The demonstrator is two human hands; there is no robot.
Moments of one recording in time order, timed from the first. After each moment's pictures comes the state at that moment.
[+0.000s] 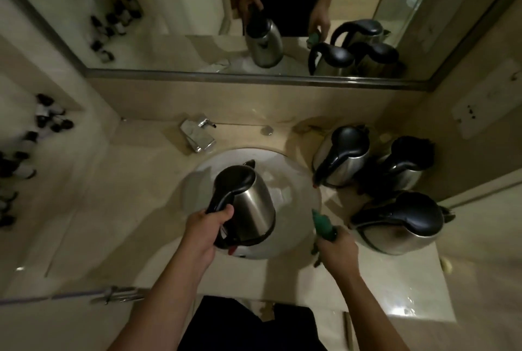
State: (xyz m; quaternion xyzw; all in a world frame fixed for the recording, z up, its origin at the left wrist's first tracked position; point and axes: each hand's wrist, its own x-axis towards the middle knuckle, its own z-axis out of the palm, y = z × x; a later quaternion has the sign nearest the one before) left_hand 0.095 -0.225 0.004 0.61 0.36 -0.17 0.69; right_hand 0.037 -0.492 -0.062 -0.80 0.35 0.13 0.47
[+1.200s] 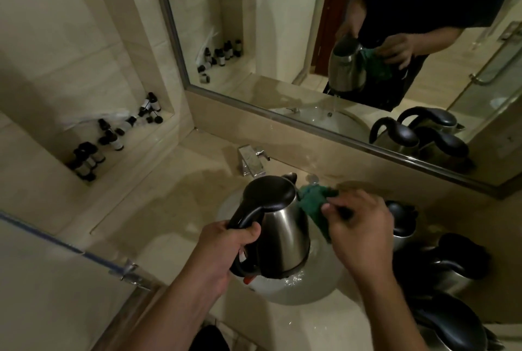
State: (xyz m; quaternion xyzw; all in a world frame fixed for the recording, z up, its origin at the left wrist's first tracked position) left_hand 0.050 -0.233 0.121 0.59 0.32 -0.08 0.74; right_hand 0.130 -0.447 0.126 -0.90 -0.04 -0.11 0.43
